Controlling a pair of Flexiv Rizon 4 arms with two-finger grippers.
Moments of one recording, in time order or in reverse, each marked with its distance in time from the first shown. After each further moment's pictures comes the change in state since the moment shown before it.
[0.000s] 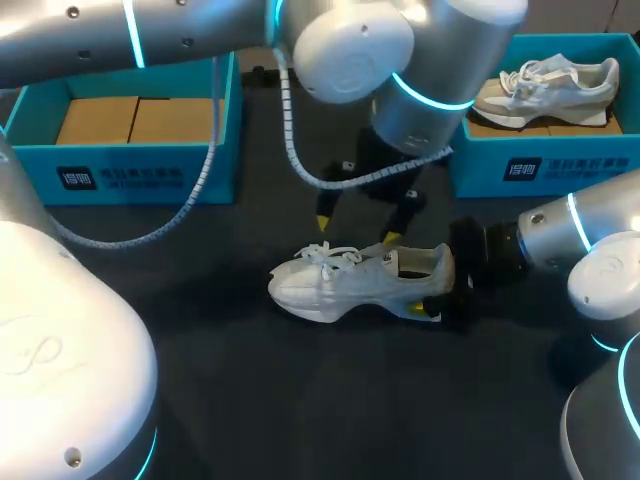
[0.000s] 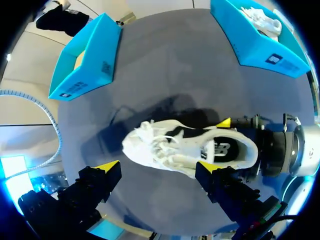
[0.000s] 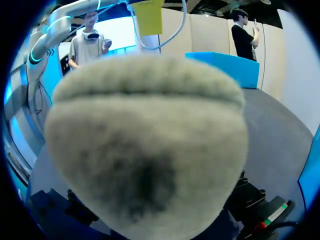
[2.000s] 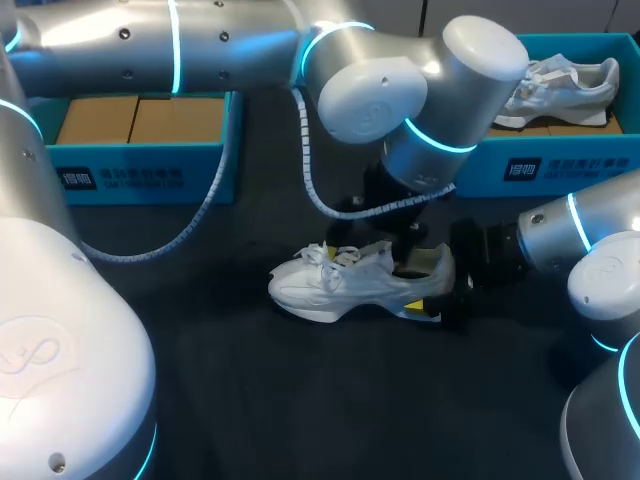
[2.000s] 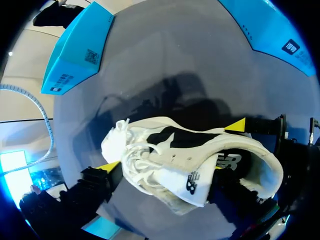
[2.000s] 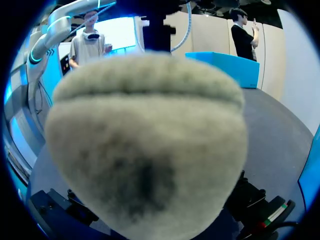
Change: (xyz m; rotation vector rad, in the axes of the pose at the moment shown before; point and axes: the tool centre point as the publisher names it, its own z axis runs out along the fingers) left arm 0.020 -0.004 0.060 -0.041 -0.046 -0.039; right arm 0.000 0.000 0.000 0.000 0.000 0.000
